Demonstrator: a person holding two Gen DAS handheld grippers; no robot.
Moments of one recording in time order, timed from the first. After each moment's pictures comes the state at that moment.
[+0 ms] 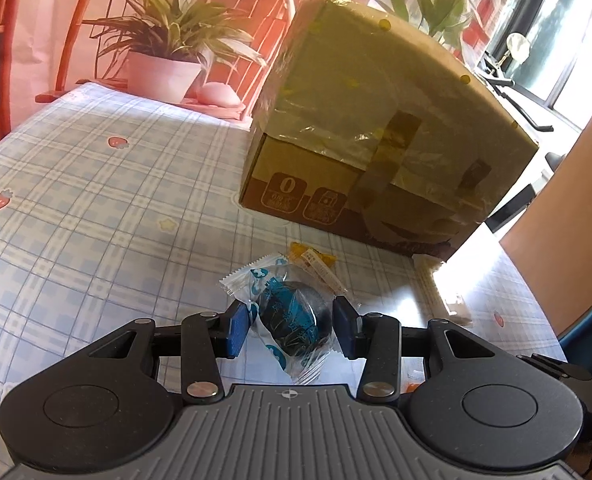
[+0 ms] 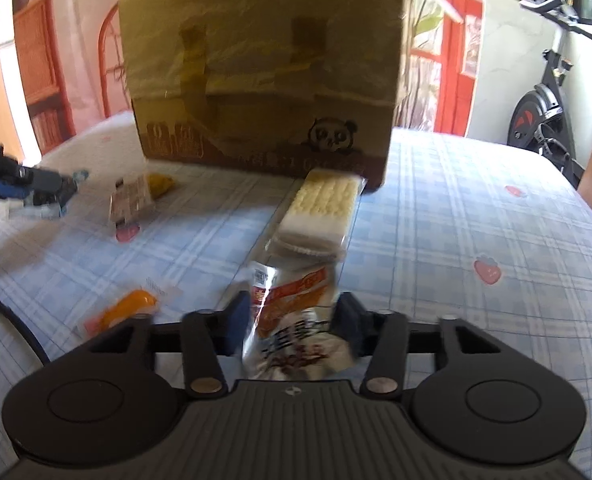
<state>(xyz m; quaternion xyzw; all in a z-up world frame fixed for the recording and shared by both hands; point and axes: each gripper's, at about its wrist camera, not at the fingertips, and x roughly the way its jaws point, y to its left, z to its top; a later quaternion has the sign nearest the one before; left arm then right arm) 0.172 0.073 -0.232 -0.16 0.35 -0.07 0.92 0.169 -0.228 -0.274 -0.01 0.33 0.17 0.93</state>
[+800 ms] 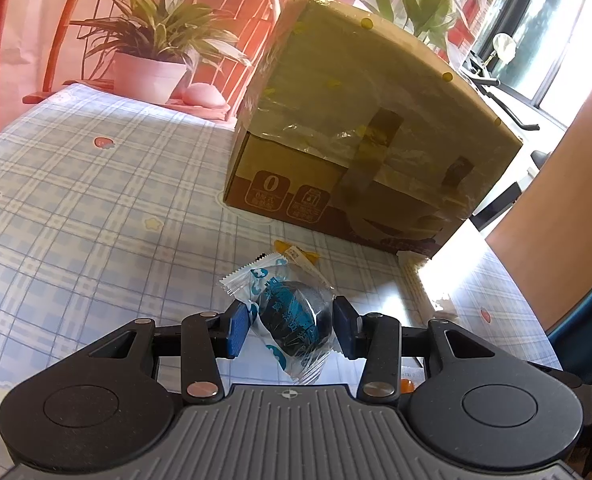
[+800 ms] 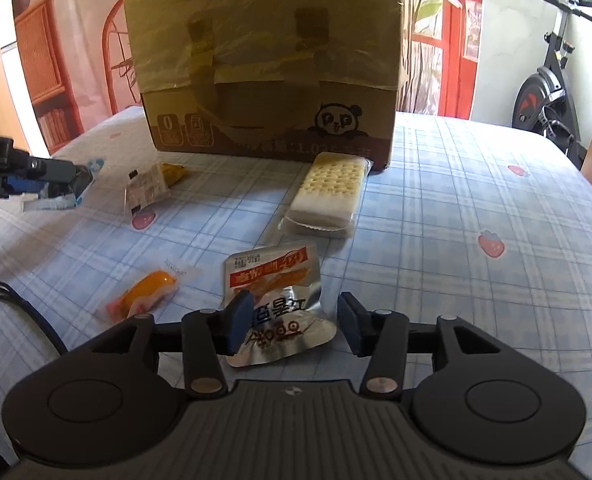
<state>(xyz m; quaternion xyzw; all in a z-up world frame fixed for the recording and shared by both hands) 0.169 0.072 -0.233 -0.16 0.34 -0.09 0.92 0.155 -0.219 -0.277 -0.02 0.35 0.18 0.92</state>
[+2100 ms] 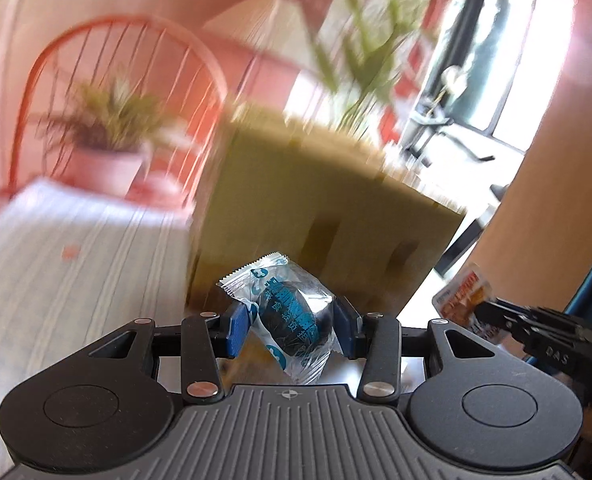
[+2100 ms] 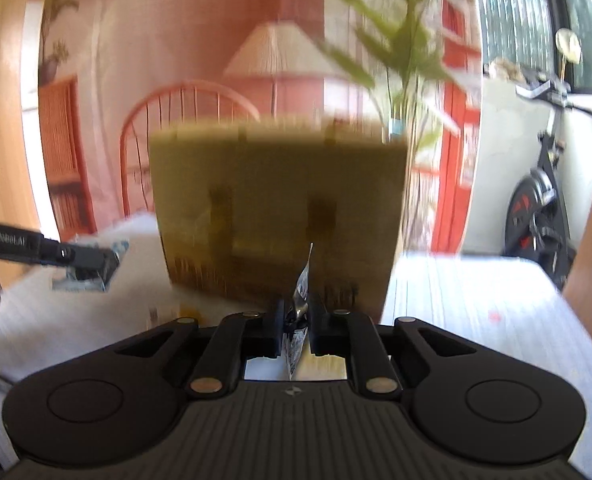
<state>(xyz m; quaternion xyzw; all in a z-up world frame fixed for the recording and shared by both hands) 0.178 0.072 -0.159 -0.12 0.24 -0.15 0.95 0.164 -0.226 -0.168 0.01 0.18 0.19 0.96</state>
